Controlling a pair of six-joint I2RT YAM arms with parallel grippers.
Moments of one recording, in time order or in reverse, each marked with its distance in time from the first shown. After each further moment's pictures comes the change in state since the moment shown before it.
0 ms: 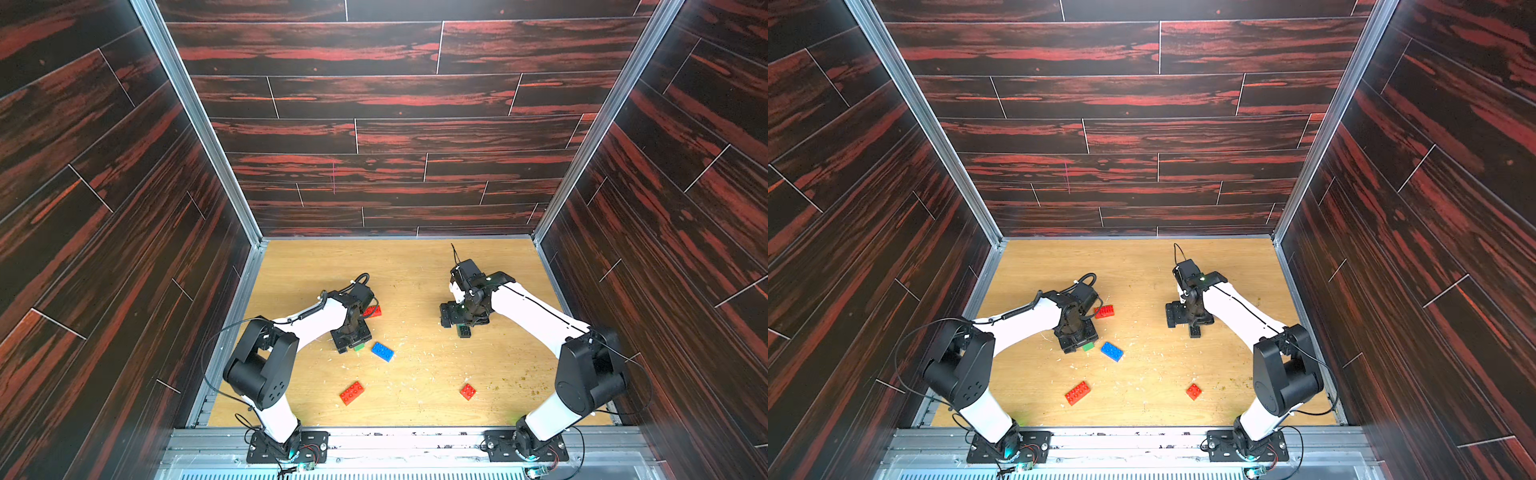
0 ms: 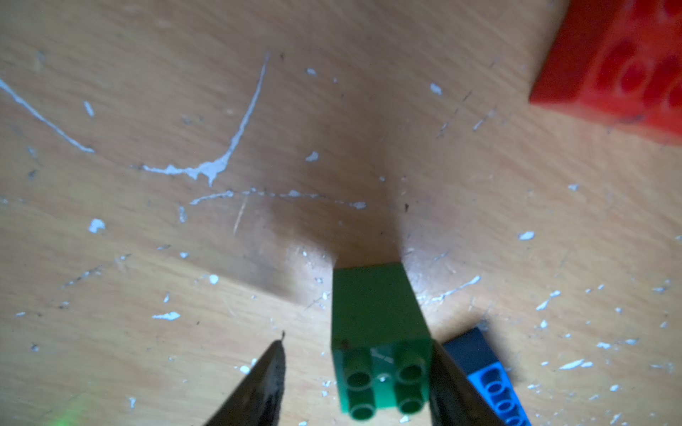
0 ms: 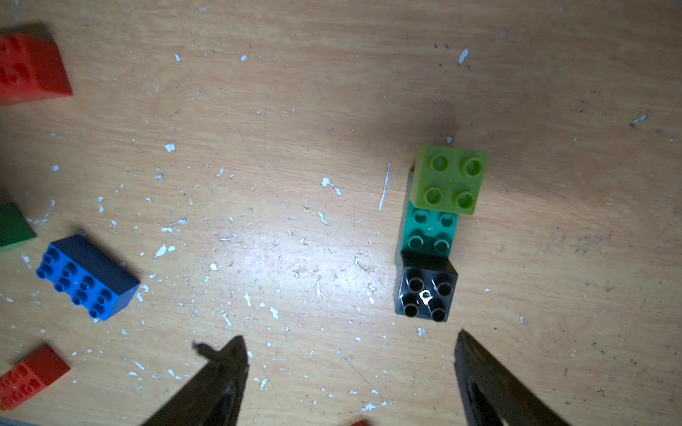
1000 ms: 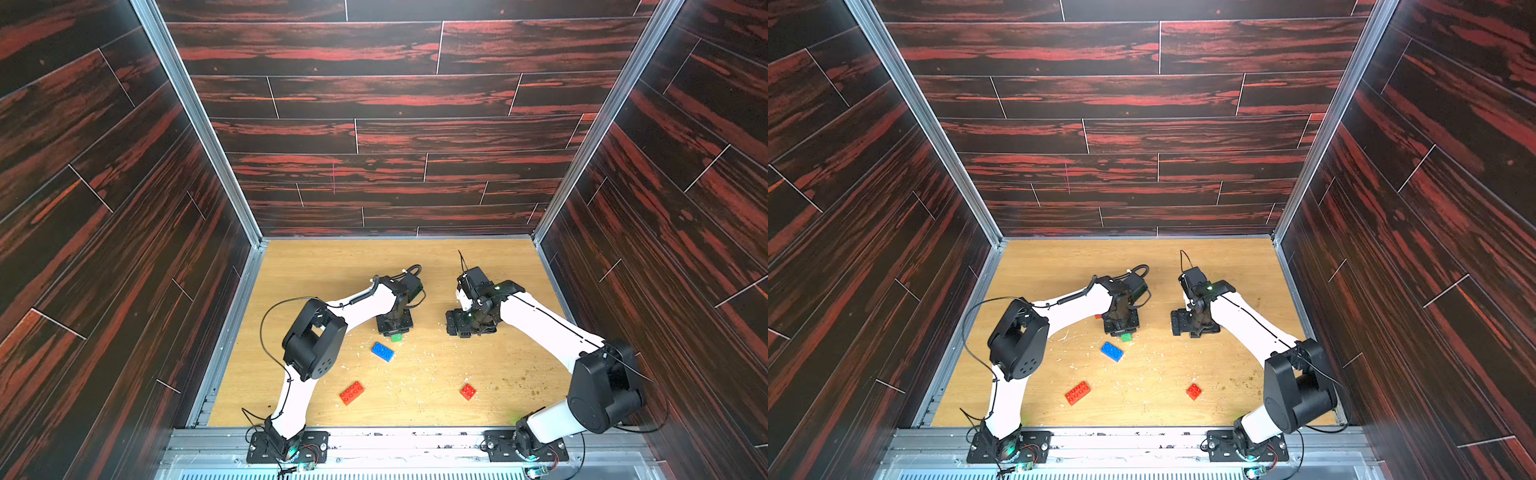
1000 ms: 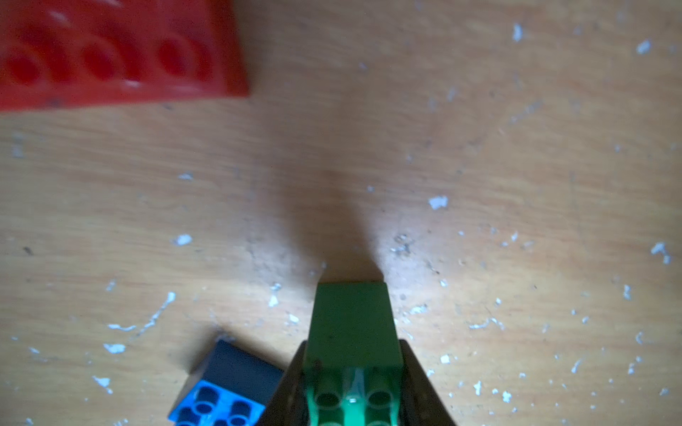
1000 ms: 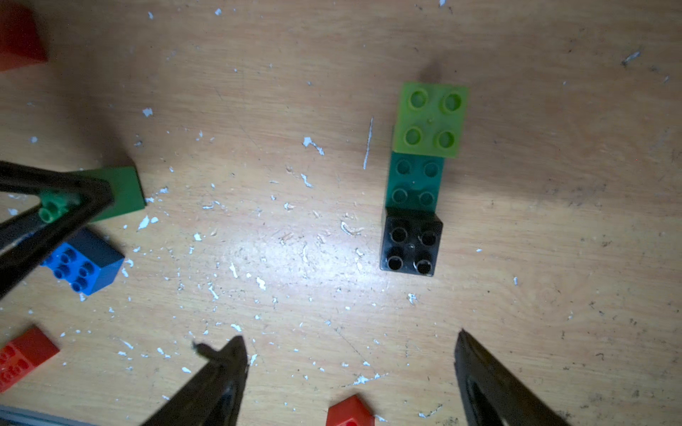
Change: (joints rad) left arm -0.221 0.385 0.531 -0.145 0.036 0.071; right arm -0.007 -0.106 -0.109 0.000 0.001 0.020
